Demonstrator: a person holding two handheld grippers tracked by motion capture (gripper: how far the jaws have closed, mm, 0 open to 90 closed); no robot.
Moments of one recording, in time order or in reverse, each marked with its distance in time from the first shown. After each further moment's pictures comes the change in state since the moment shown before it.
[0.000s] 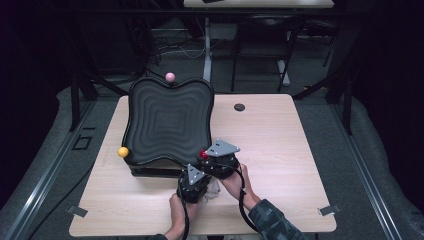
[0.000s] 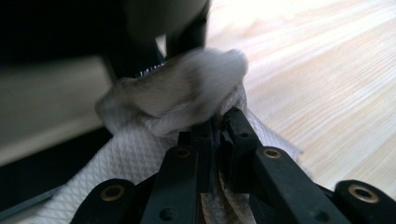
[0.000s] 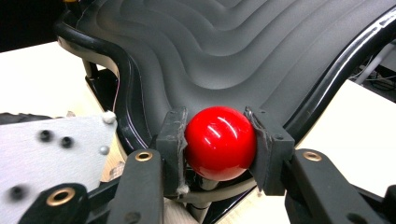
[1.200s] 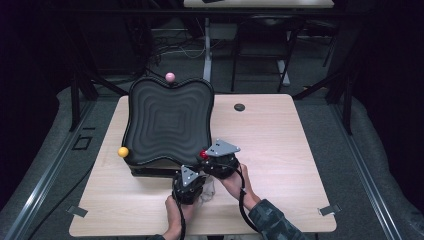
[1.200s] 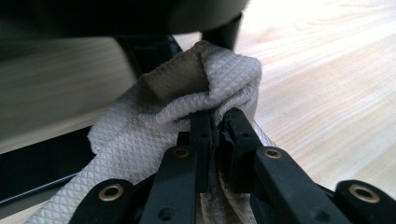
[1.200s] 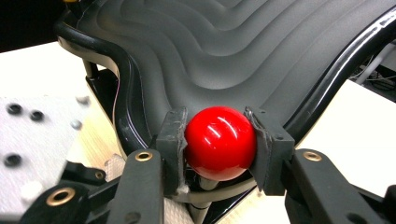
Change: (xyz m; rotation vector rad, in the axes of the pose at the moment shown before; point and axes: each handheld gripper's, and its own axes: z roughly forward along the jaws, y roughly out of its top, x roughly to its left) left arm 0.007 -0.005 -0.012 -0.048 0.049 -0.025; right arm 0.000 0.000 0.000 0.000 0.001 -0.001
